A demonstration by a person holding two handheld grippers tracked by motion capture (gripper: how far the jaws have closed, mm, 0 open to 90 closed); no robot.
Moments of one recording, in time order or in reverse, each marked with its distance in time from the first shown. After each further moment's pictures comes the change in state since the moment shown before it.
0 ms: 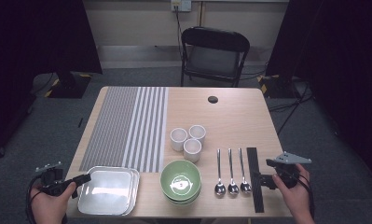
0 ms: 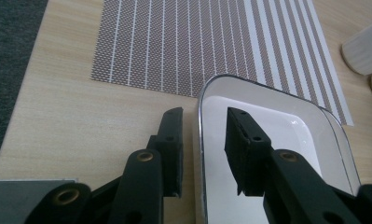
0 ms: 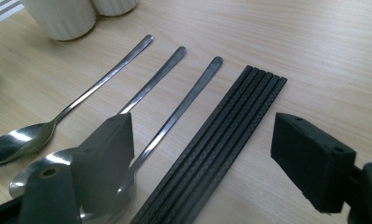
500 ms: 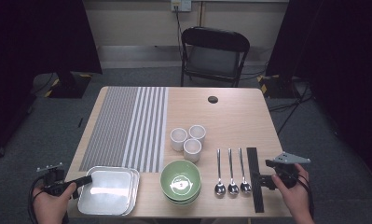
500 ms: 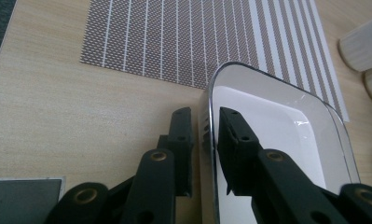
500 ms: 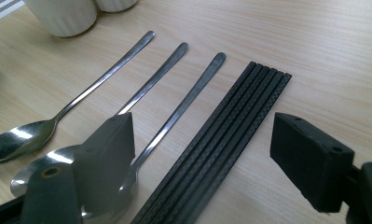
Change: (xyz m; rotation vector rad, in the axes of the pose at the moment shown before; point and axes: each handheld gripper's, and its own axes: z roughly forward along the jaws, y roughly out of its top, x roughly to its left) left arm 0.012 -0.002 0.008 0.029 -0.059 -0.046; right arm 0.000 -0.001 0.002 0.012 0.007 0.005
